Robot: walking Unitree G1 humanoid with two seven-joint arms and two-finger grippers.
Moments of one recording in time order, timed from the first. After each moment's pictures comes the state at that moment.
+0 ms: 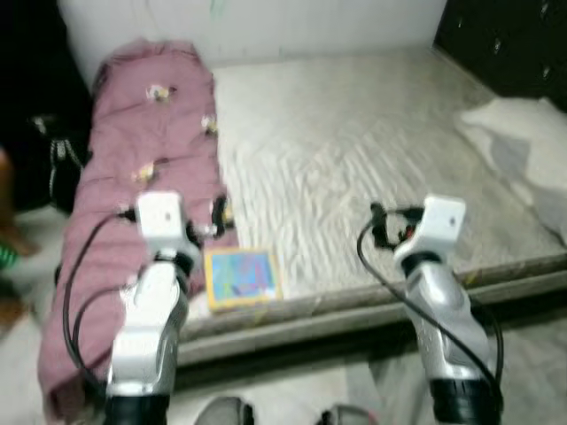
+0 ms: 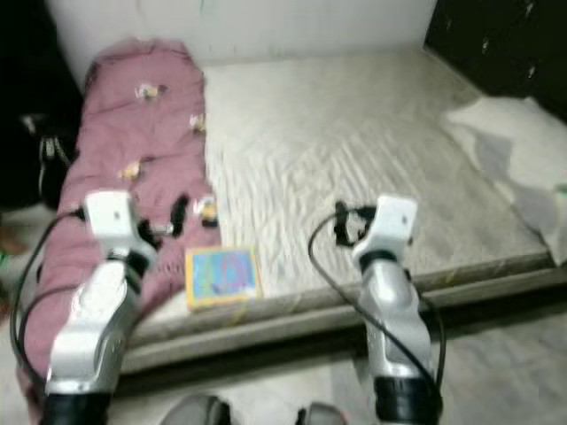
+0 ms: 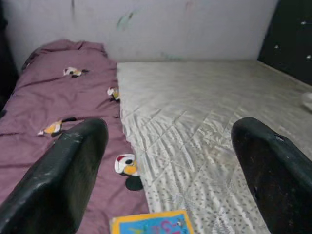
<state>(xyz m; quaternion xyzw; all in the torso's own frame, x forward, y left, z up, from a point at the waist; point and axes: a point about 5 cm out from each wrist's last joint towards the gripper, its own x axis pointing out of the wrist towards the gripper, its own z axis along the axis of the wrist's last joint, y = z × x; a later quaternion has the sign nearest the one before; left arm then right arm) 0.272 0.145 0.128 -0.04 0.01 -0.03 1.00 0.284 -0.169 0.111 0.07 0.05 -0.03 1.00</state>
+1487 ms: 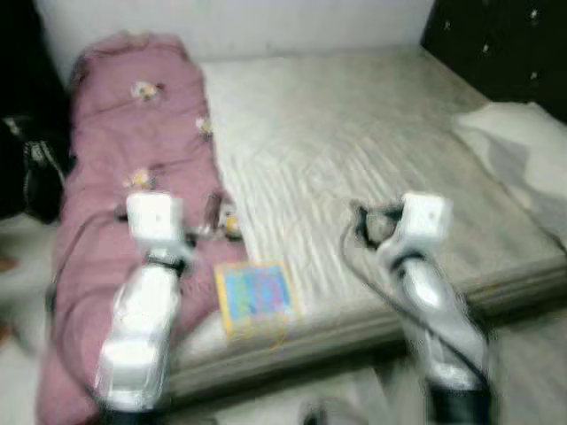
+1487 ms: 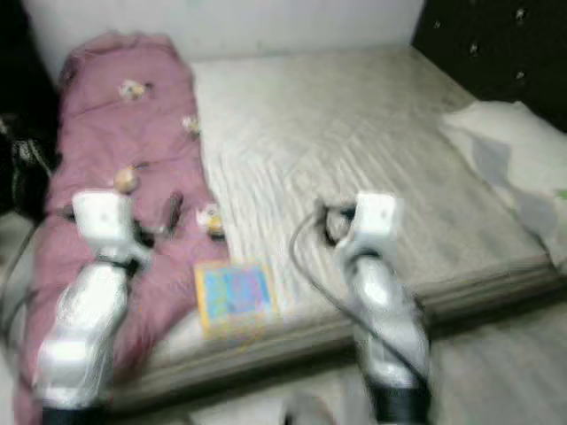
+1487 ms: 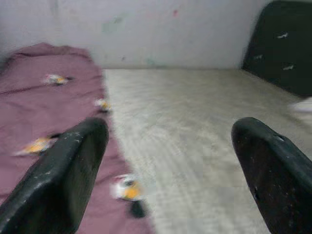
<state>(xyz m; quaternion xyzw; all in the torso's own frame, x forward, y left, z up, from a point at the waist) 0.263 0.135 0.131 -0.05 0.00 -0.08 1.00 0.280 -0.164 0.108 0.05 0.08 -0.01 1.00</state>
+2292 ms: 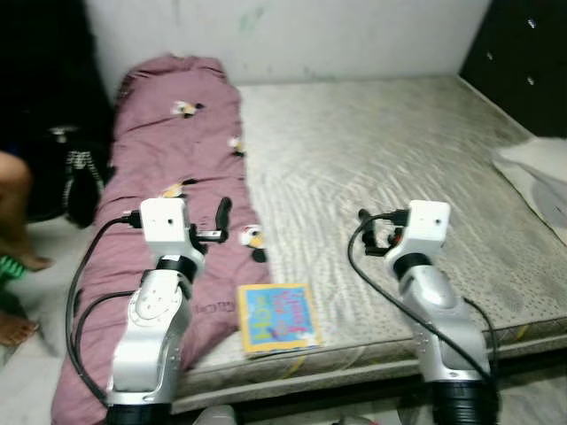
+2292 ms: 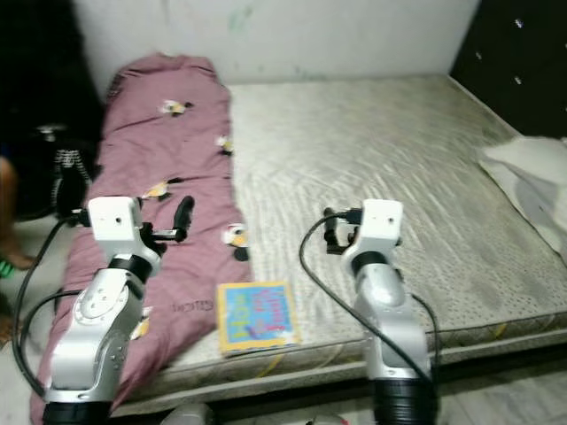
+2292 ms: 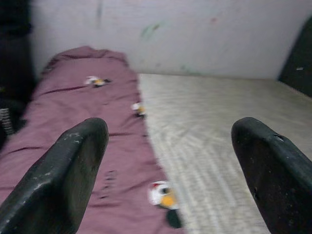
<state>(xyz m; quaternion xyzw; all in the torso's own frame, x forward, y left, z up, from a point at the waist) 0.266 0.147 0.130 -0.04 0.01 -0.03 1.00 0.286 -0.150 0.110 0.05 0.08 0.01 0.99</state>
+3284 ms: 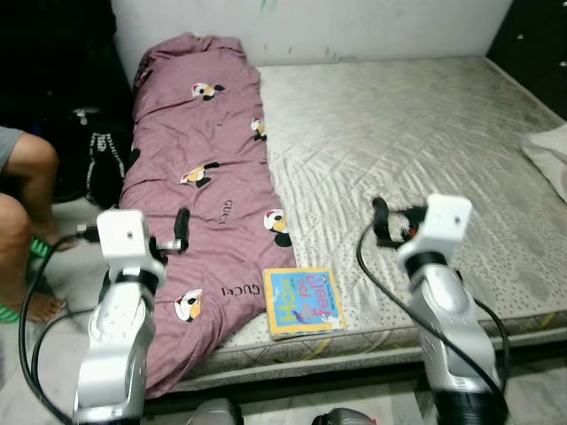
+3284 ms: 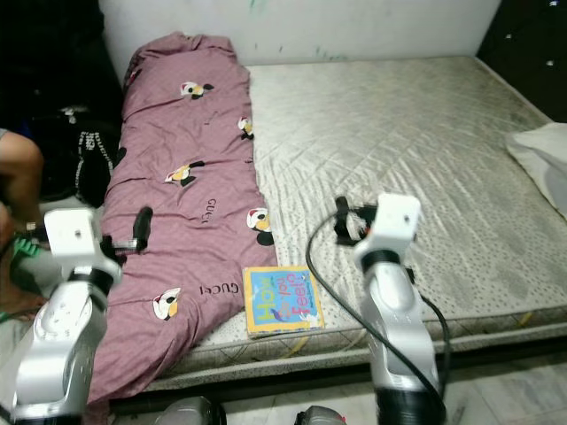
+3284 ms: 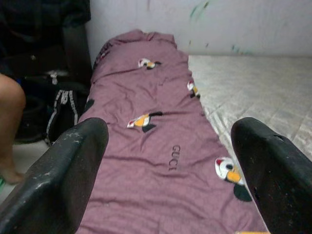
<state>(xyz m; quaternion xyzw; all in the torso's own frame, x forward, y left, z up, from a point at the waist) 0.248 0.186 0.113 -0.01 0.02 0.02 1.00 0.270 -0.176 0.120 0.02 0.02 -0.03 1.00</state>
